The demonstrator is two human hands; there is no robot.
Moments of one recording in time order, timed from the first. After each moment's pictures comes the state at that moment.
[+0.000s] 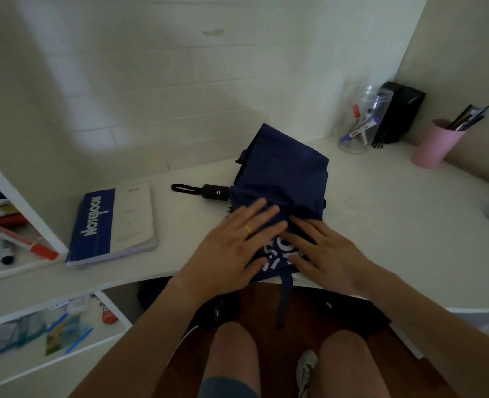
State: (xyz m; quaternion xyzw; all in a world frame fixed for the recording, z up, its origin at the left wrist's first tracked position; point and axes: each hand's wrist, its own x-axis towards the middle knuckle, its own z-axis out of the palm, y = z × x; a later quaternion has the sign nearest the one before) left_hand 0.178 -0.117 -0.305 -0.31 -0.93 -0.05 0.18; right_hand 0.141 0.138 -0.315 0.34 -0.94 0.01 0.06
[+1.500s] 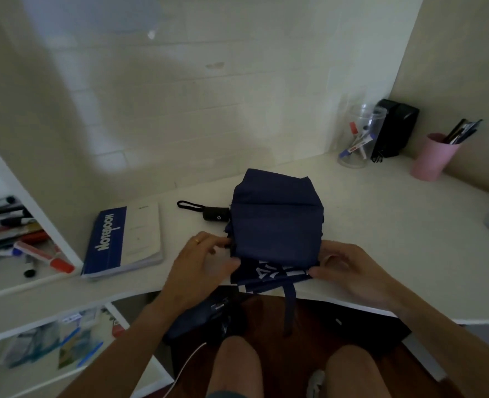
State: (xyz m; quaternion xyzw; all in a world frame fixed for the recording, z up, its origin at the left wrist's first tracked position) left_hand 0.204 -0.153 -0.311 -0.06 -0.90 -0.40 0.15; right_hand 0.157 0.170 -0.294 0.24 -0.82 0.51 -0.09
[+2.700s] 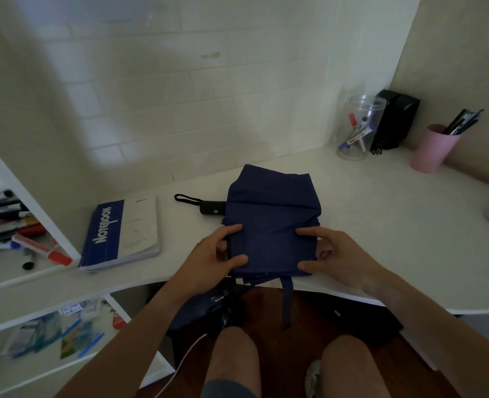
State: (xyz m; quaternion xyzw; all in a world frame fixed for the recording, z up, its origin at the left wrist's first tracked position) left_hand 0.191 -0.133 -0.309 -0.05 -0.87 -0.49 0.01; right_hand 0.148 0.155 -0.291 0.14 -0.87 0.45 -0.12
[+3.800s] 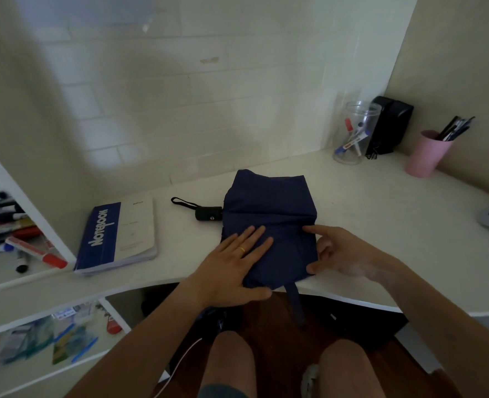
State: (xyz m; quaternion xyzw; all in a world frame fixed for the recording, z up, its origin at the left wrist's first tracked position) left_hand 0.175 -0.112 -0.330 -0.28 -0.96 -0.04 0.02; right_hand 0.128 0.164 -0.274 0.11 -0.90 0.37 -0.20
